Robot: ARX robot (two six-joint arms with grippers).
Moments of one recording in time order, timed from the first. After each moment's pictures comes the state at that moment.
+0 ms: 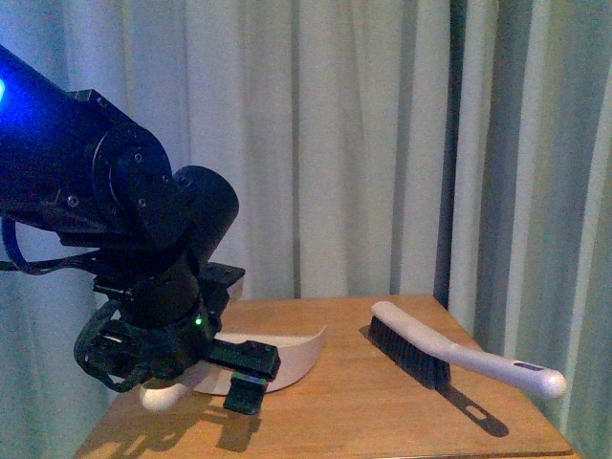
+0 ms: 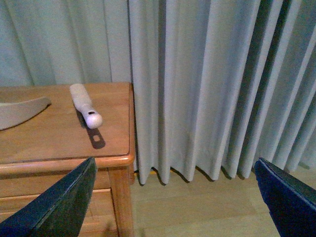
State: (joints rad) left arm -0.34 2.11 1.66 -0.57 -0.15 0.02; right arm 0.00 0.00 0.02 0.00 0.00 0.00
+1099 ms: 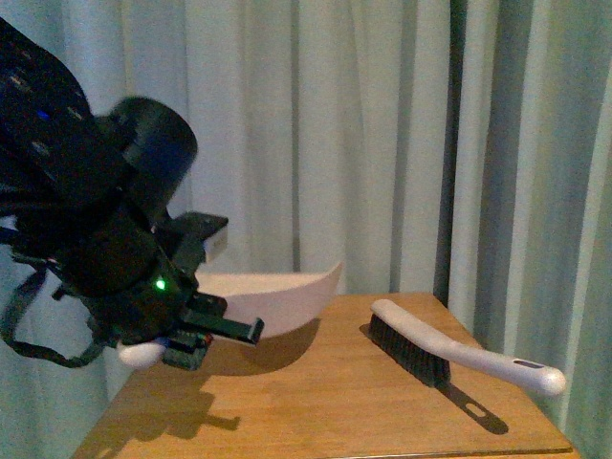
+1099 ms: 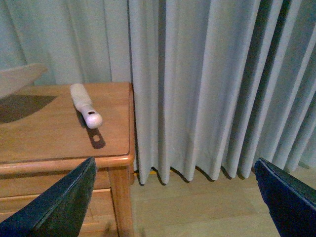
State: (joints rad) left arm -0.33 1.88 1.44 -0.40 -0.11 0.08; right arm 0.00 0.00 0.02 0.00 0.00 0.00
